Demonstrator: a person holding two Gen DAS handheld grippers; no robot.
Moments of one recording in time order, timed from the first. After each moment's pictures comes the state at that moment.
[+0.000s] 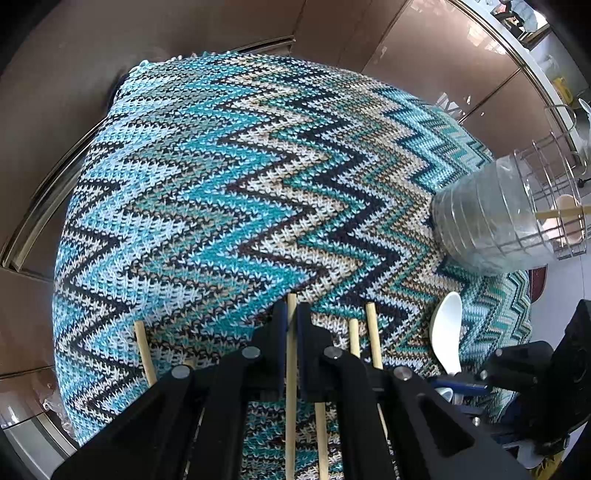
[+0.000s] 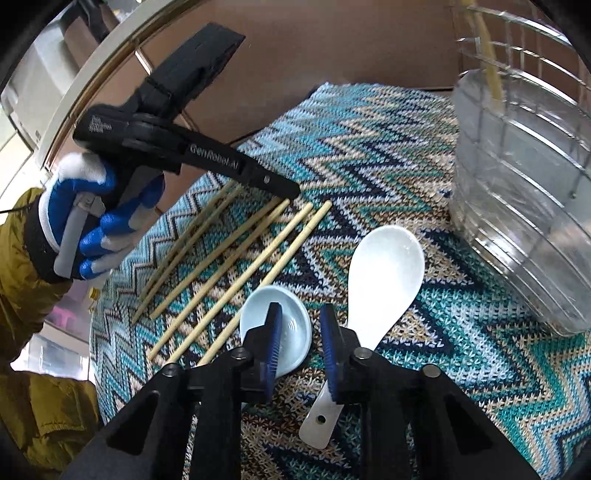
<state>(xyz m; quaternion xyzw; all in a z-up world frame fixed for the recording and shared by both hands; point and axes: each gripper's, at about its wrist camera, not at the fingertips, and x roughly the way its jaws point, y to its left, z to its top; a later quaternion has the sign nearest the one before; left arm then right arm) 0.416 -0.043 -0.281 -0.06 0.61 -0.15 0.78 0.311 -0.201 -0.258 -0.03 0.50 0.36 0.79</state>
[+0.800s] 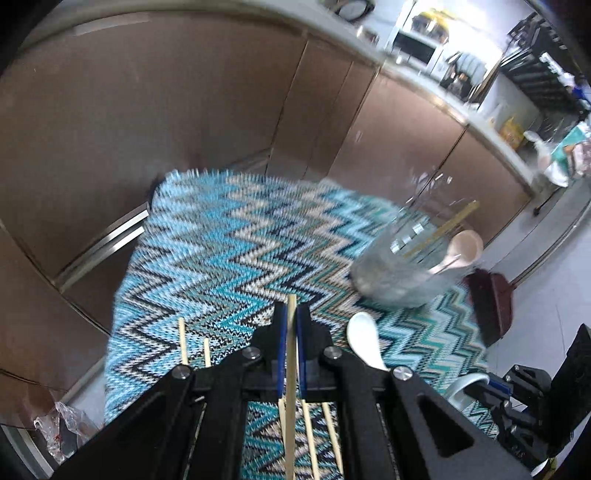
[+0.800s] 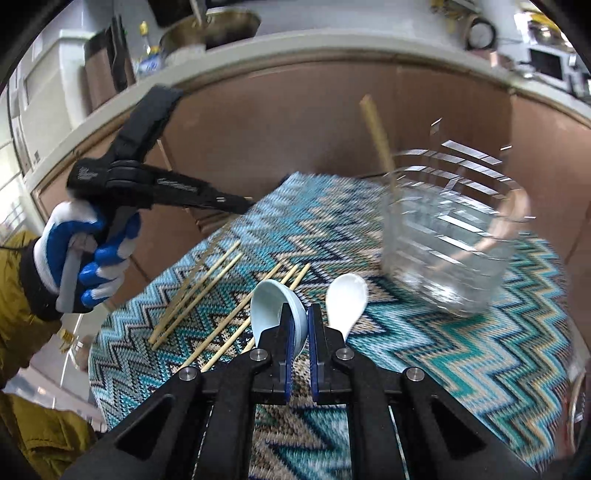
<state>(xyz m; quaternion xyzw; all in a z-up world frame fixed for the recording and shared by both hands) 0.308 -0.018 -0.158 -0.09 0.44 -0.16 0.88 0.205 -0.239 -0.163 -0.01 0.34 0.24 0.91</state>
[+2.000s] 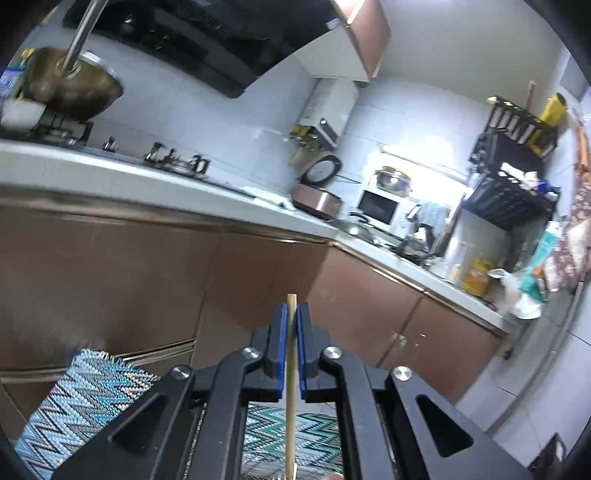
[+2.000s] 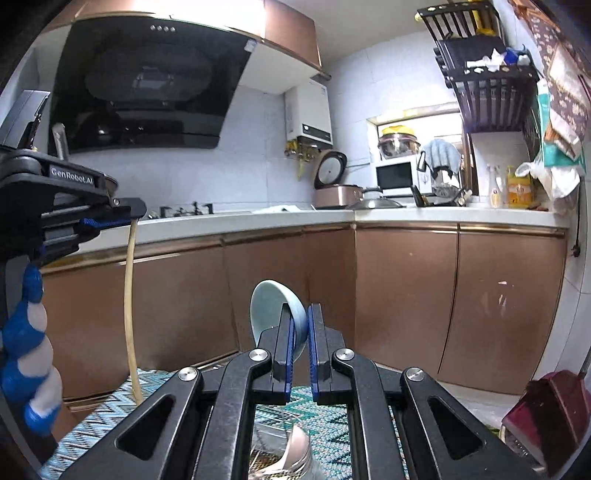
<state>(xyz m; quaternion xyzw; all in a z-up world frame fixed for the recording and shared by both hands) 0.394 -0.151 -0.025 -0.19 0.13 -0.14 0.96 0.278 -0.327 -0.073 0.03 0.07 -0.04 1.00</state>
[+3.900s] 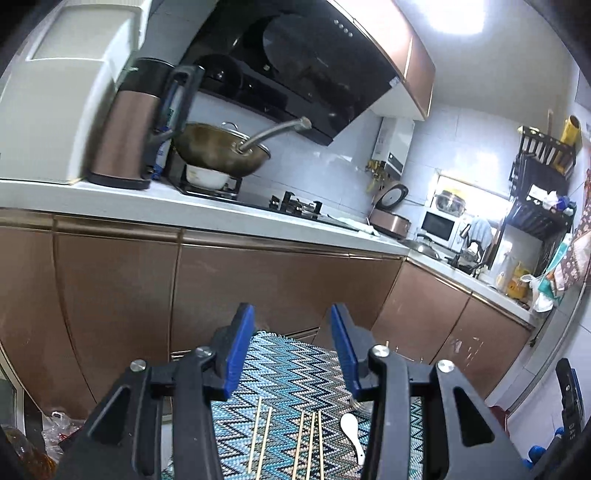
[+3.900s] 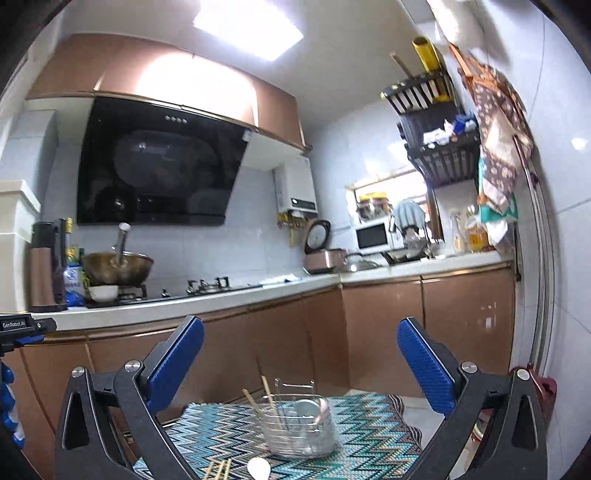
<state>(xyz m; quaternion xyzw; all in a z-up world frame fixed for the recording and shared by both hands) 0.093 0.088 0.024 -0.16 0.12 -0.01 0.98 0.007 -0.258 0.016 0.06 -0.05 -0.05 1.00</state>
